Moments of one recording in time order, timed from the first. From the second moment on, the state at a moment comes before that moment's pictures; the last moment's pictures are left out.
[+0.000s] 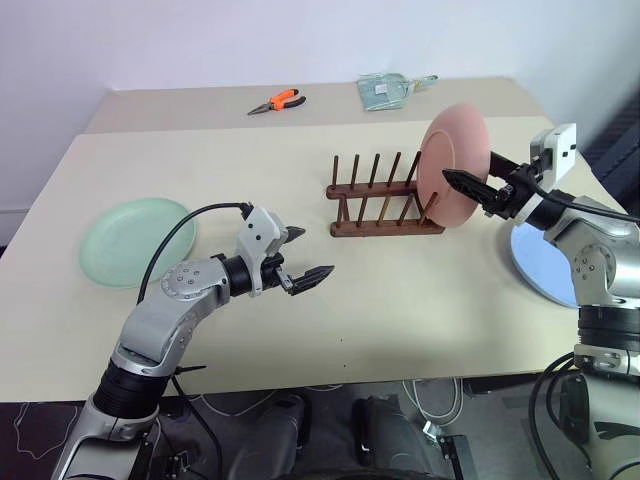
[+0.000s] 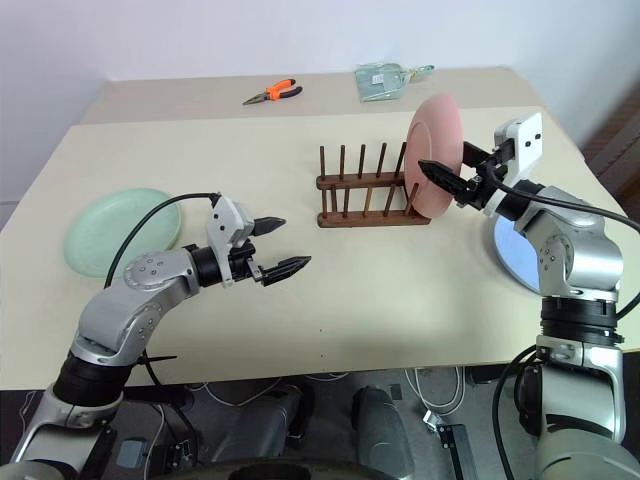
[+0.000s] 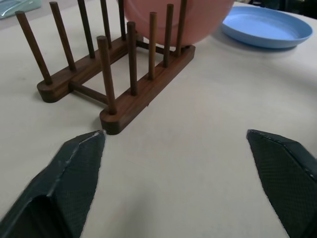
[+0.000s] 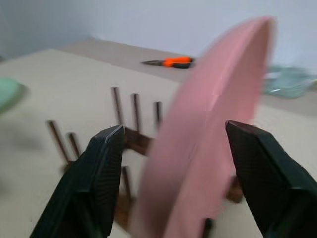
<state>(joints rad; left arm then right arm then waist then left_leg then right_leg) -0.34 0.50 -0.14 -0.34 -0.42 0.60 -0.67 -0.58 -0.67 -0.26 0.18 0.43 0.37 0.83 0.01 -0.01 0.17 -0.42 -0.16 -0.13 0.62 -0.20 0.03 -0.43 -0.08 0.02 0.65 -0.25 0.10</state>
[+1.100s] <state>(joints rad) -0.41 0.19 0.88 -0.17 -0.43 0.99 0.34 -0.60 -0.54 0.22 -0.23 0.16 0.14 0.81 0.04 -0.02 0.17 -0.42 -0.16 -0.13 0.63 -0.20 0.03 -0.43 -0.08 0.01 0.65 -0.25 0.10</state>
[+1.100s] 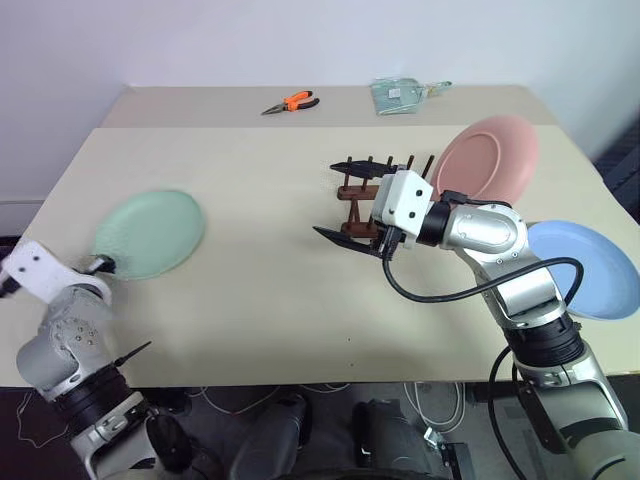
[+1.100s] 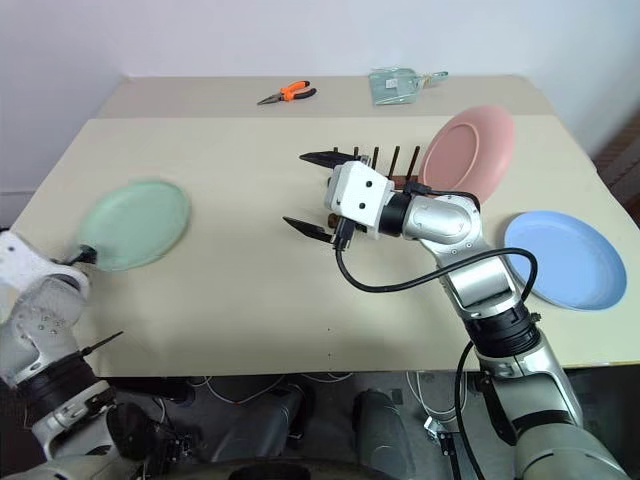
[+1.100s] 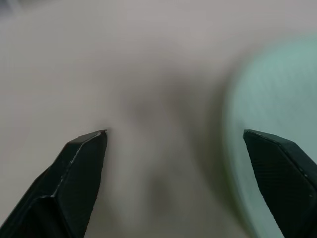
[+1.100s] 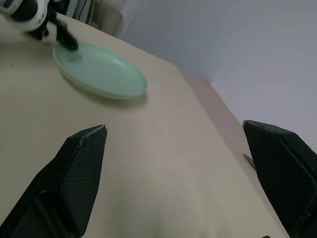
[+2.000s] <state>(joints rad) -0.72 0.18 0.21 -0.36 -0.57 0.91 0.03 -0.72 -0.52 0.34 -0.01 -0.28 -0.12 0.65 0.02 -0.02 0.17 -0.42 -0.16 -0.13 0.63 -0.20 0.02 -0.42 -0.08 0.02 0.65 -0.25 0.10</state>
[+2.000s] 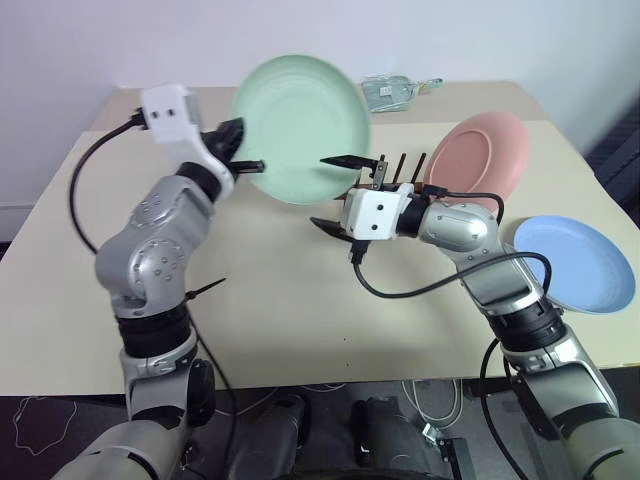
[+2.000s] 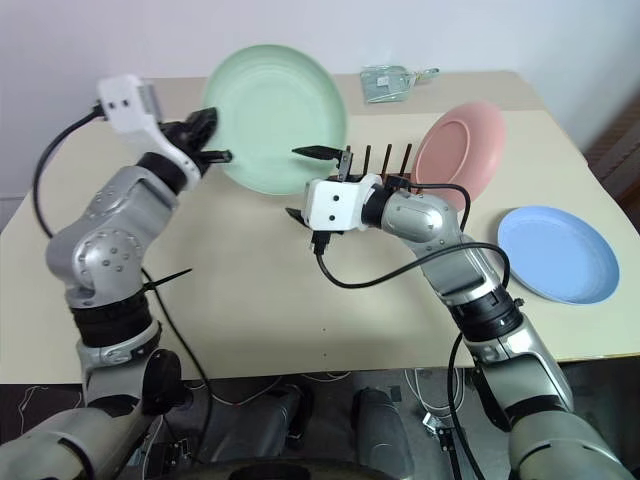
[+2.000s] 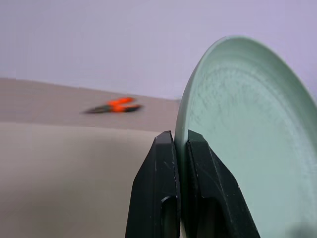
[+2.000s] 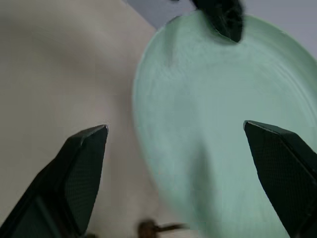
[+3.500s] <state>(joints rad) -0.19 0.36 -0.08 -0.40 -0.37 0.44 -0.47 -0.58 -0.27 -0.26 -0.25 0.75 0.69 0.30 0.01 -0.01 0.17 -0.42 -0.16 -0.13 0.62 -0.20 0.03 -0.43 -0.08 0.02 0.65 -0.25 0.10</state>
